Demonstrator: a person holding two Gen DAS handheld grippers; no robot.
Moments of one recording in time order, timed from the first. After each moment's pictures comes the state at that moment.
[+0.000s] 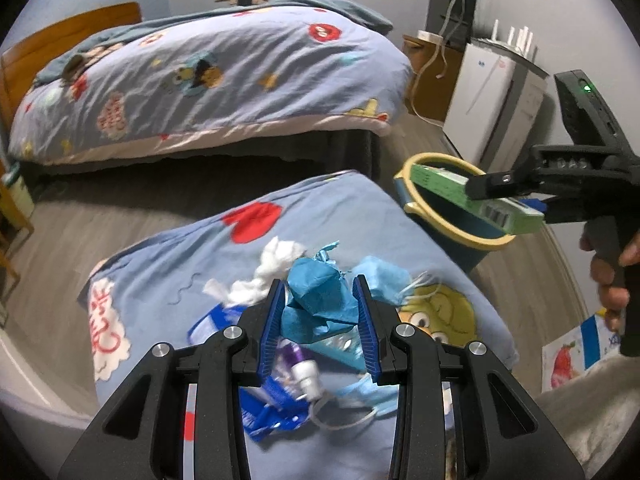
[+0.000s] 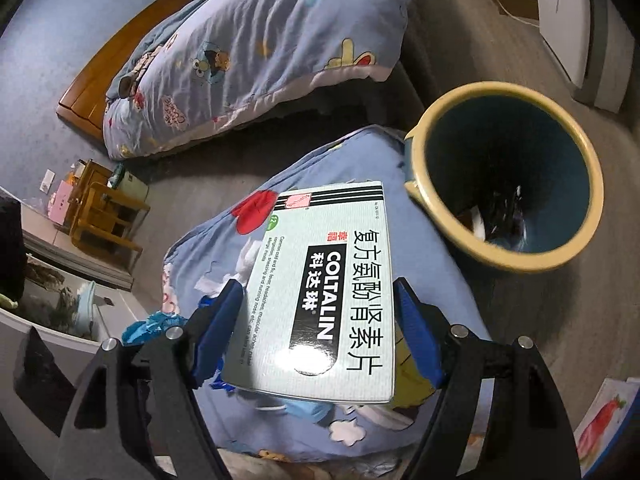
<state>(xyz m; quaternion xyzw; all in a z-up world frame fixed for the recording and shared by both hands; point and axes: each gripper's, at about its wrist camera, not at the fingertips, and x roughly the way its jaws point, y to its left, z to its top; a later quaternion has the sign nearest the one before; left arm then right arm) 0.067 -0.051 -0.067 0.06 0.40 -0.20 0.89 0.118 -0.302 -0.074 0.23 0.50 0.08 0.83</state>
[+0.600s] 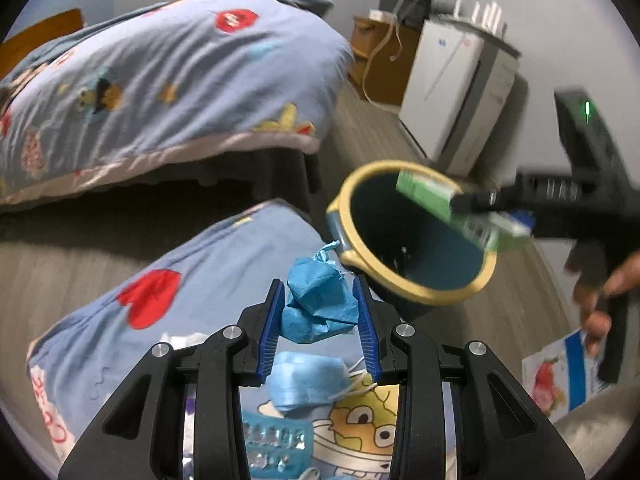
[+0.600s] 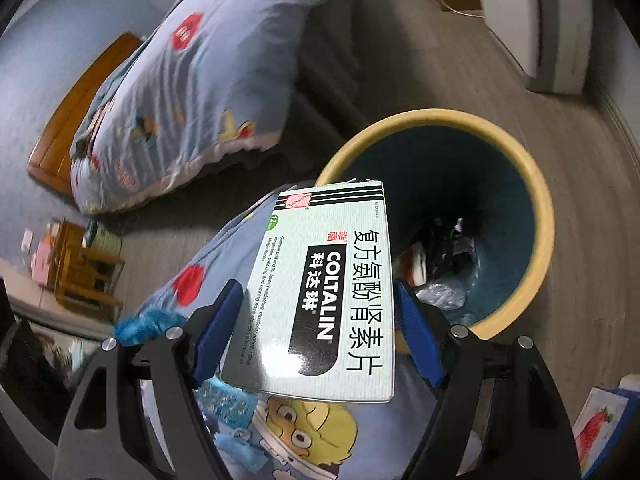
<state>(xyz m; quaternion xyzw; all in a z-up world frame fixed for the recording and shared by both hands) 0.153 -0.175 -0.085 0.08 0.42 -0.28 0.86 0.162 -0.419 -0.099 0.29 0.48 0.00 0.83</state>
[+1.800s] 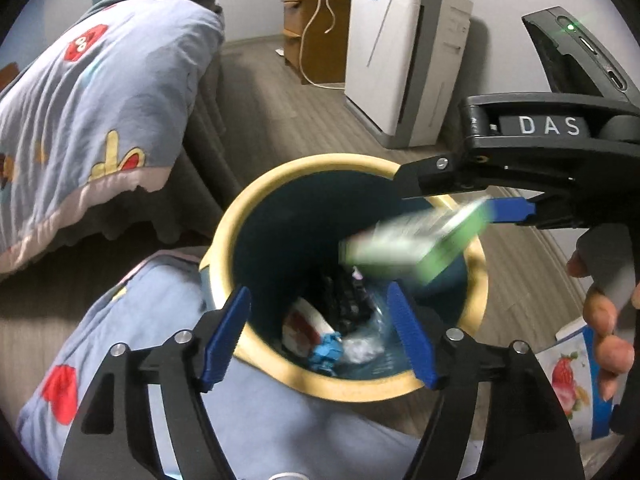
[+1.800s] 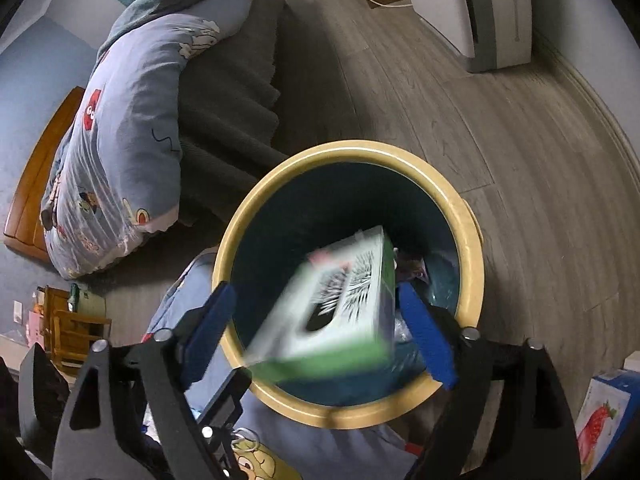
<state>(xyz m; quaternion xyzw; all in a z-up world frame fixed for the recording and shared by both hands) 0.179 -0.325 -0.138 0.15 0.40 -0.34 0.83 0.183 -0.510 -0.137 0.34 0.47 -0.08 0.81</state>
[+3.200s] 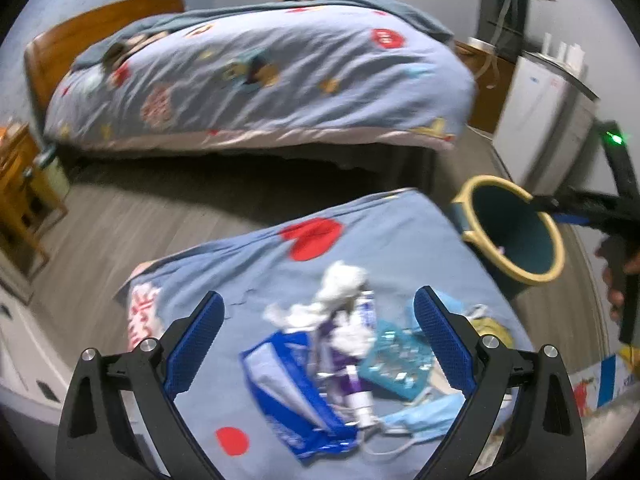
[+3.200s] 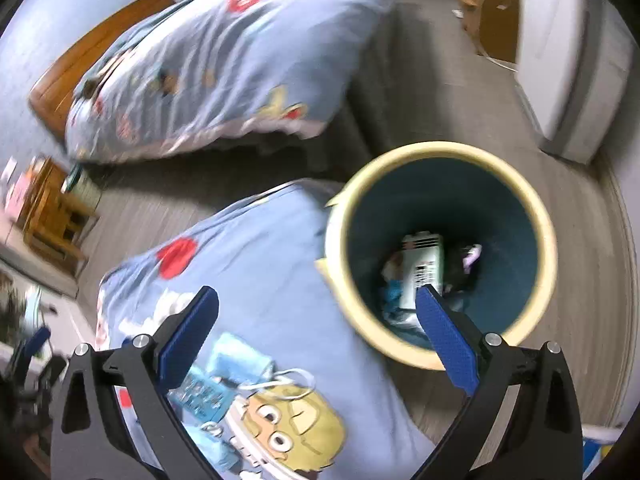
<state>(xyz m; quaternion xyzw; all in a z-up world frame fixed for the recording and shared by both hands) 0.106 -0.009 -0.060 0.04 0.41 -0.11 0.91 0.174 -0.348 -0.086 0.15 0.49 0.03 0.86</state>
